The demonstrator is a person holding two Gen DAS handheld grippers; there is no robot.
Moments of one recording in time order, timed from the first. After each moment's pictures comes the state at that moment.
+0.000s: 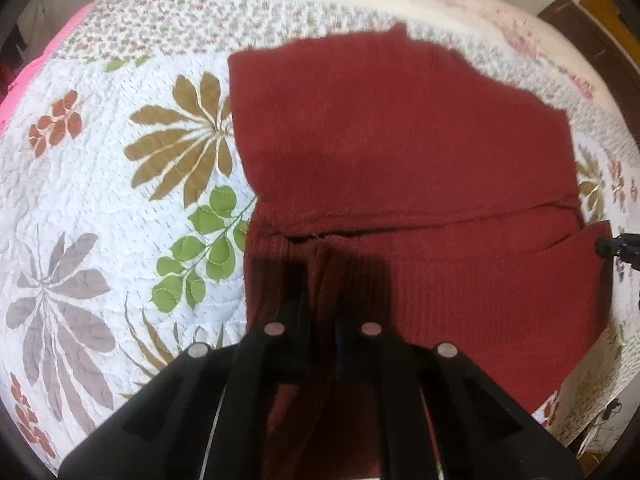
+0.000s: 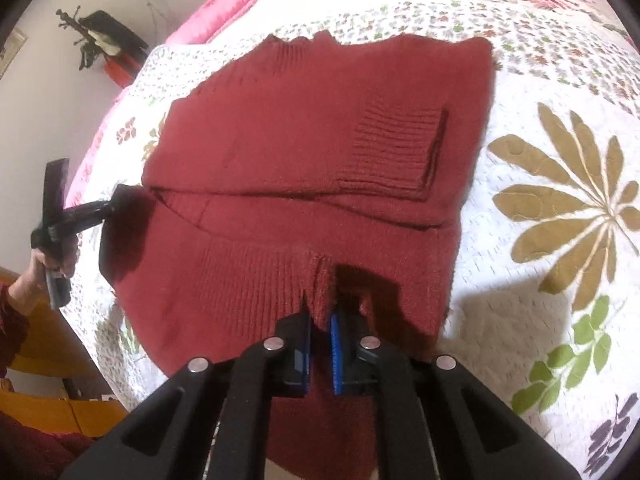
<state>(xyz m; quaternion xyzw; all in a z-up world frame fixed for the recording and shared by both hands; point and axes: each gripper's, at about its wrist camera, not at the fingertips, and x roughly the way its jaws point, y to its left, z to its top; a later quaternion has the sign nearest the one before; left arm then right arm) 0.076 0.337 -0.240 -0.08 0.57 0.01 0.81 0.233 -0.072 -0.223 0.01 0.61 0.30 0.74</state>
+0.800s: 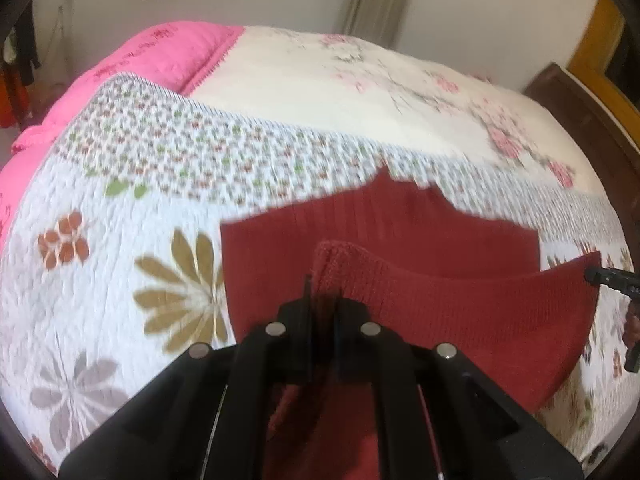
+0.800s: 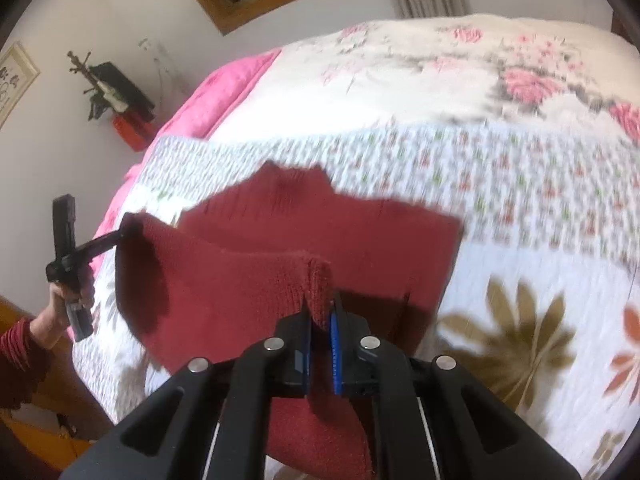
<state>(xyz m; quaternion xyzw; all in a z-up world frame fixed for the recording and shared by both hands) 0.182 0.352 -0.160 -0.12 0.46 0.03 0.88 0.332 -0.080 -0.135 0.05 0.52 0.30 0.80</state>
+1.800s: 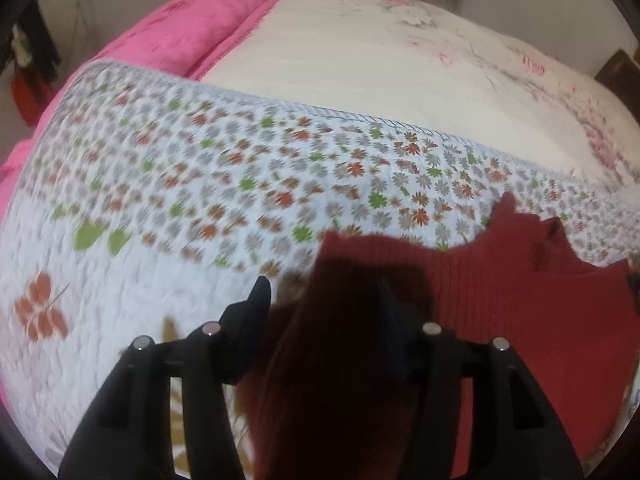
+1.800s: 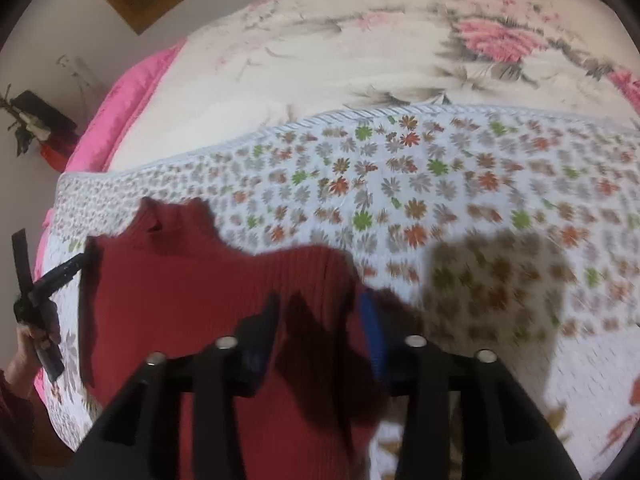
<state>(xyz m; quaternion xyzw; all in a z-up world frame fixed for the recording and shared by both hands) 0.284 0.378 -0.228 -0.08 0.53 0.12 0.84 0.437 -0.075 -0.214 0.05 0.58 0.18 0.79</state>
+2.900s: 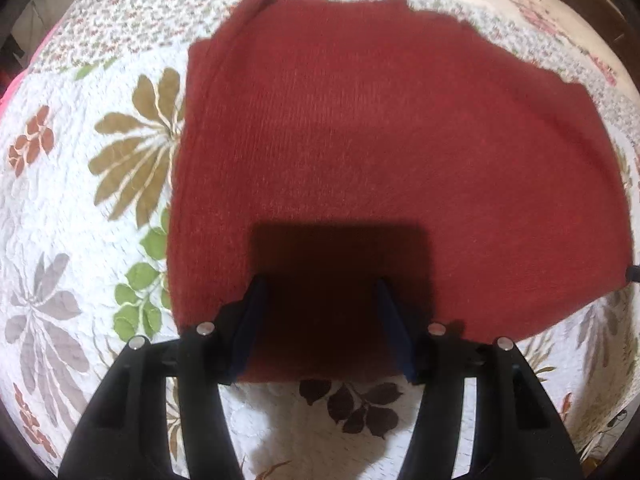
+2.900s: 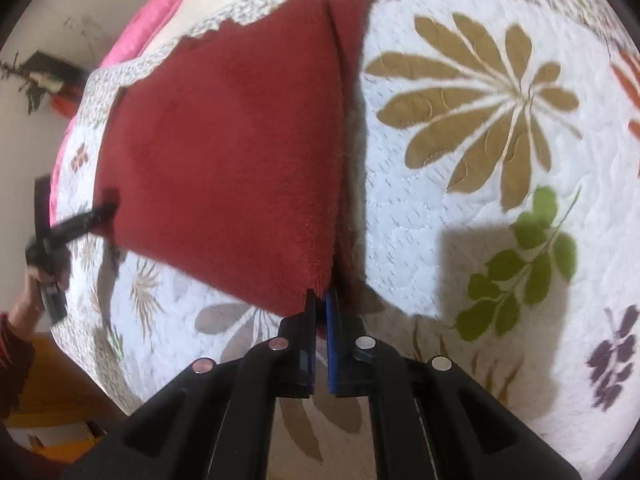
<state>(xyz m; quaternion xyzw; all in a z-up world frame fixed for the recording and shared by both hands) 0.133 0.292 -0.270 -0.04 0.62 0.04 0.78 0.236 -0.127 -0.250 0.06 0.67 0.20 0.71</state>
